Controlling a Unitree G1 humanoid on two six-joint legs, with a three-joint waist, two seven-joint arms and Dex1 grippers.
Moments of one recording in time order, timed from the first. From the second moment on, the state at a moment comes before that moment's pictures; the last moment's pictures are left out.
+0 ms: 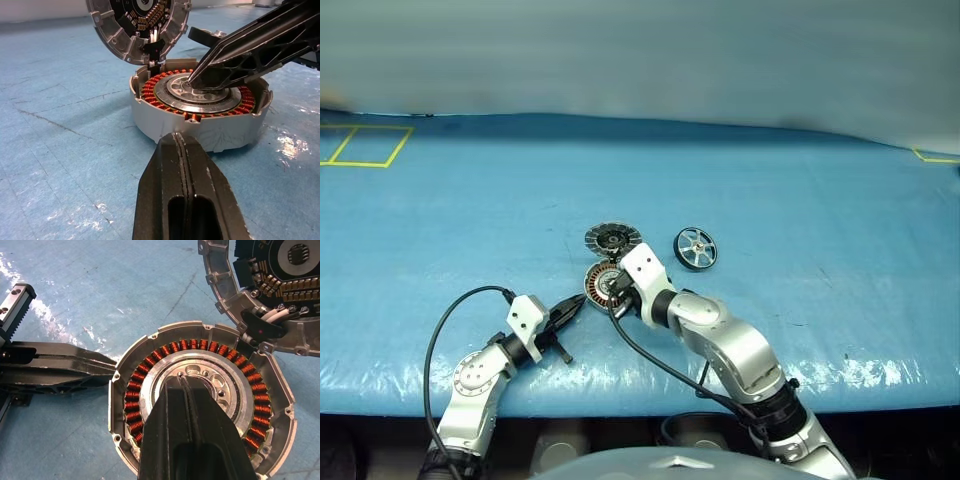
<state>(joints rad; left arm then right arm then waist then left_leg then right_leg) 0.15 0.34 -0.05 0.12 -0.24 -0.29 -0.76 -0.23 -0.11 0.44 -0.36 0.13 0.91 0.33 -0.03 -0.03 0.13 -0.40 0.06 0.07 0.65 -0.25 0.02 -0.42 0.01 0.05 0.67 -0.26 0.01</state>
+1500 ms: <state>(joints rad) 0.16 0.34 -0.05 0.11 -0.23 -0.29 -0.74 -0.33 -0.18 0.52 -0.35 0.07 0.97 0.34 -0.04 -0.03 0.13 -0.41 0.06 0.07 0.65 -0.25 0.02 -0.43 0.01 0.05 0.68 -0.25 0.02</state>
